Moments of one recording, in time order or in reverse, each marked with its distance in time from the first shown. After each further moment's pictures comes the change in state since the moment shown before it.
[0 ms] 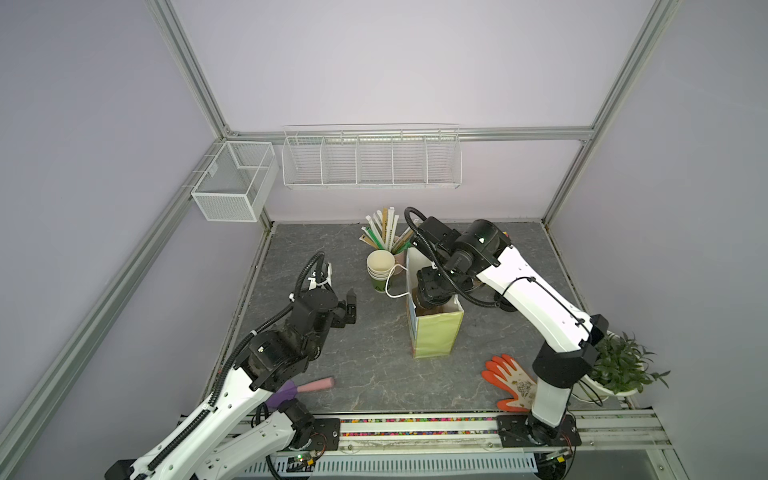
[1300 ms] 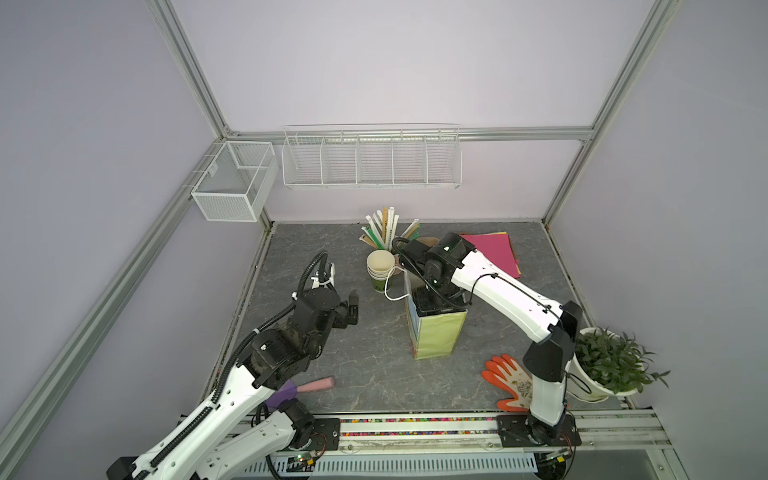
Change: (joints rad) left arm 0.000 0.013 0.000 -0.003 0.022 0.000; right arm -0.008 0.064 -0.234 0.000 -0.121 0.108
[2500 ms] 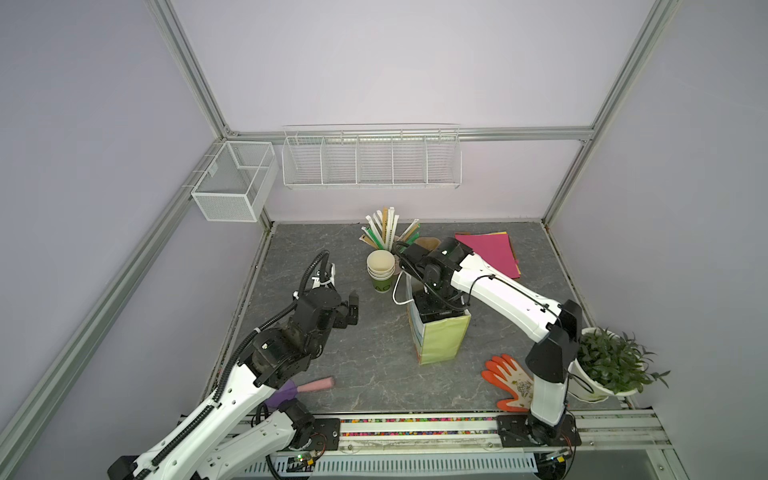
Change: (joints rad) left arm 0.003 0.011 0.000 -0.007 0.000 0.000; right arm -0.010 -0.021 -0.066 0.078 -0.022 -0.039
